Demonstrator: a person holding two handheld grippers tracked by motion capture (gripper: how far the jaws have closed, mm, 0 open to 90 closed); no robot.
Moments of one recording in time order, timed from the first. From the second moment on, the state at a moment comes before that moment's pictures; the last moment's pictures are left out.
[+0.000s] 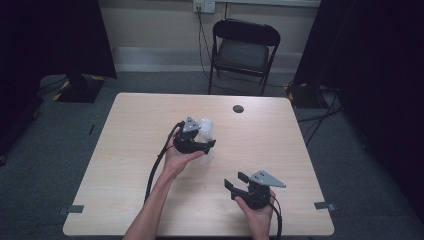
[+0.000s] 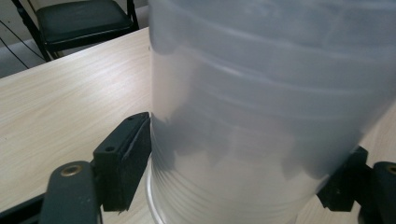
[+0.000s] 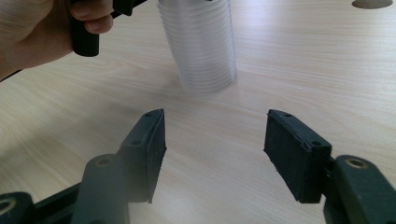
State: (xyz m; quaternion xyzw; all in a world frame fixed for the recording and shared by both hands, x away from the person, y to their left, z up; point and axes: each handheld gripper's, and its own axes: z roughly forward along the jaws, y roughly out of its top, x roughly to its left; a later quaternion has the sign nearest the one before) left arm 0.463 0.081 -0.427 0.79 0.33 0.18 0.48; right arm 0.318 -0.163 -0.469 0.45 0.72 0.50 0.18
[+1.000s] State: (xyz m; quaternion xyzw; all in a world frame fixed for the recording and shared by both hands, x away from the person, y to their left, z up) left arm 0.460 0.086 -0.415 0.78 0.33 0.18 0.50; right arm 0.318 -0.161 -0.469 0.45 0.72 0.50 0.18
